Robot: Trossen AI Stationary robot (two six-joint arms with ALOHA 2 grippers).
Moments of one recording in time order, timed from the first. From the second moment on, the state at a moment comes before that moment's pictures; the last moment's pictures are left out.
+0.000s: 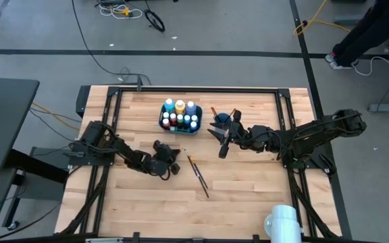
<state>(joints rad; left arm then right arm) -0.31 1.96 0.48 0.76 -0.81 -0.69 0.10 1.33 0.61 0.74 0.48 -0.09</state>
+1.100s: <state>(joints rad) -0.39 1.49 0.45 1.15 -0.62 0.08 0.06 1.51 0.71 0.76 0.05 -0.12</state>
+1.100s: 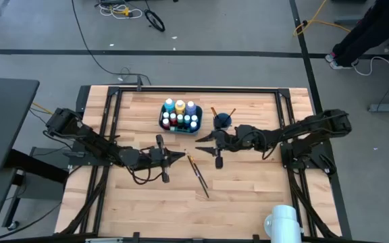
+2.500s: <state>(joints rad) -0.33 1.49 0.56 1.22 -0.55 0.25 0.07 1.70 0.91 0.80 -0.14 -0.01</state>
